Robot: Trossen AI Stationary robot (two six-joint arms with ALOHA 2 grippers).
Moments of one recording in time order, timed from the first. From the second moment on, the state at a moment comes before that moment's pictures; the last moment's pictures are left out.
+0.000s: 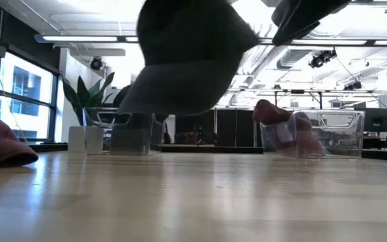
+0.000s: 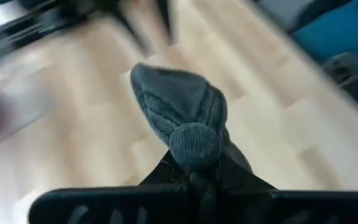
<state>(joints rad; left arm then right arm) -0.09 1.52 1.41 -0.65 0.20 0.38 0.39 1.38 1.03 -0.50 0.22 0.24</state>
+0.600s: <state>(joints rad) 0.31 1.21 1.41 -0.78 -0.15 0.60 0.52 1.42 1.03 -0.35 0.72 0.25</state>
